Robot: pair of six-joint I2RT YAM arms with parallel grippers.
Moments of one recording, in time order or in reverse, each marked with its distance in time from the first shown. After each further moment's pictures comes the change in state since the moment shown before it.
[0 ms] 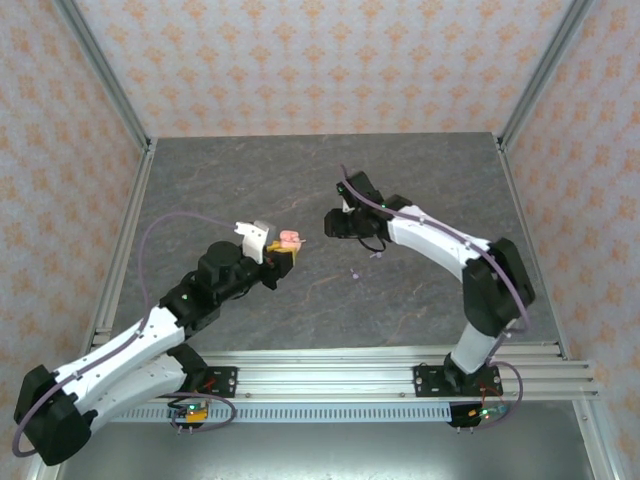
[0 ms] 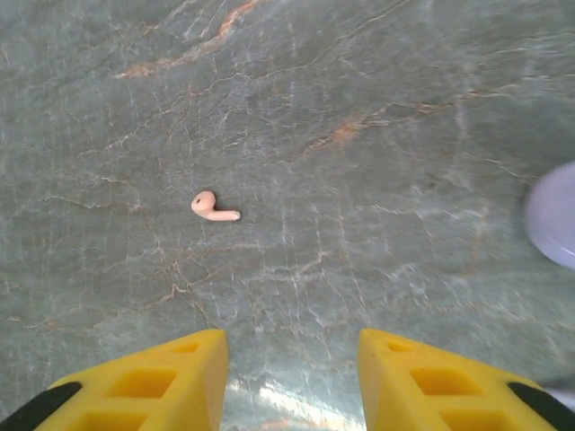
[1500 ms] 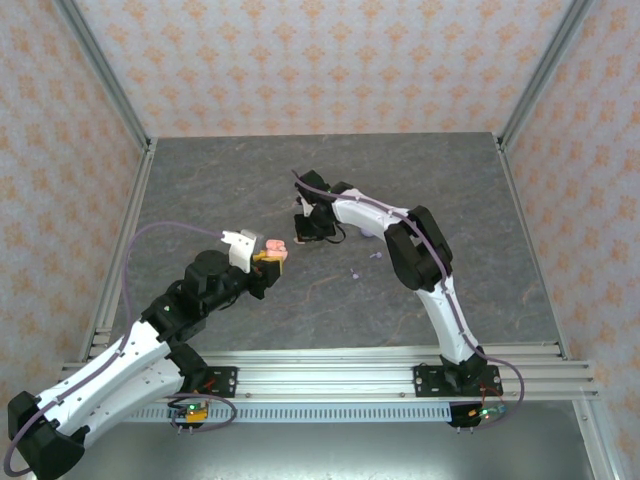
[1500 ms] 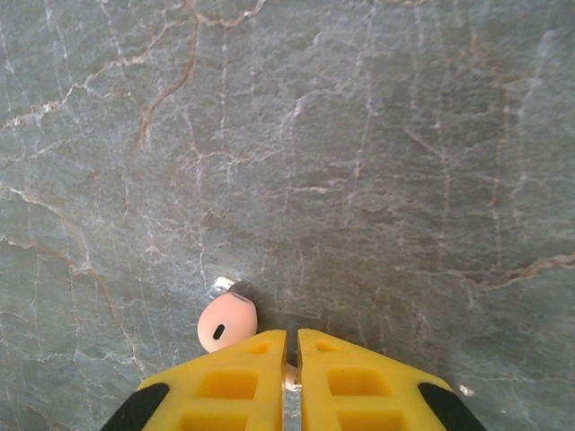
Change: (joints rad) left arm 0.000 -0.141 0.000 -0.190 -0.040 0.000; right arm 0.052 0.555 0.506 -0.191 -0.153 -0.069
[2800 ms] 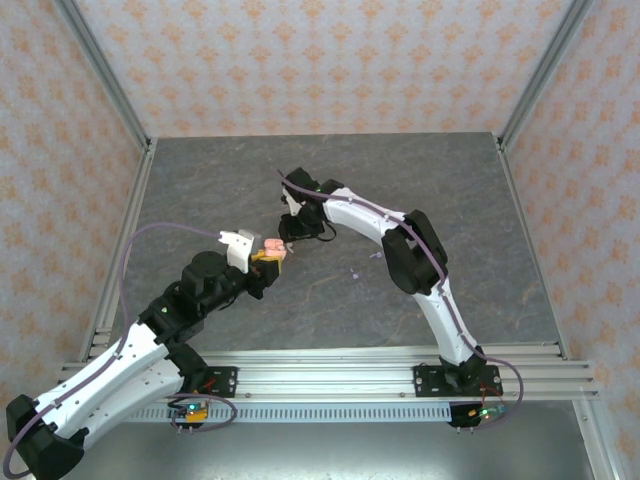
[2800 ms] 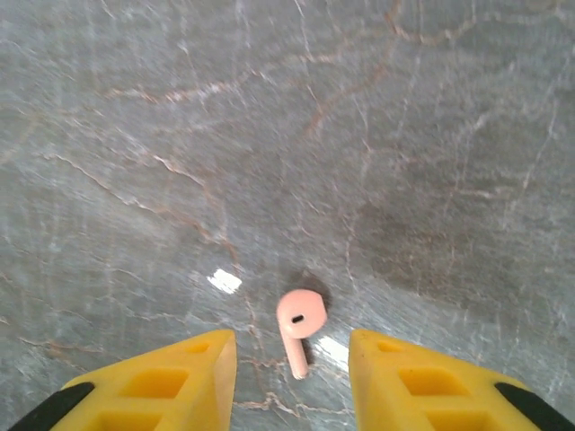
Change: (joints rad) left arm 0.000 -0.022 0.000 0.000 -0.005 0.000; right arm 0.056 0.008 0.114 -0.064 -0.015 -0.062
